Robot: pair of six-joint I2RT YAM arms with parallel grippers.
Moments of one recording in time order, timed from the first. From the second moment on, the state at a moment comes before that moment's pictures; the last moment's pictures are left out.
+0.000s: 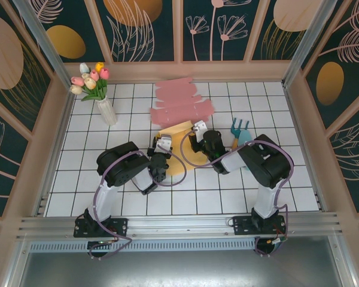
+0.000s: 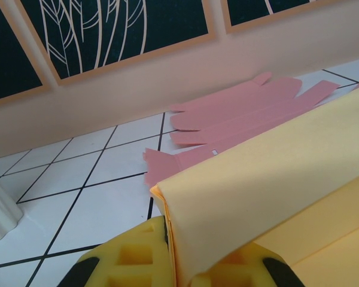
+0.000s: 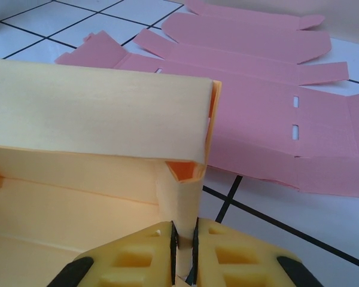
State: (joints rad) left arm -0.86 2.13 0.57 1.51 -0.85 0.20; right arm 0.64 1.86 0.64 0.85 0.08 0.01
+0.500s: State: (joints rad) left arm -0.86 2.13 0.57 1.51 -0.85 0.21; right arm 0.65 1.93 0.74 0.84 0.15 0.11
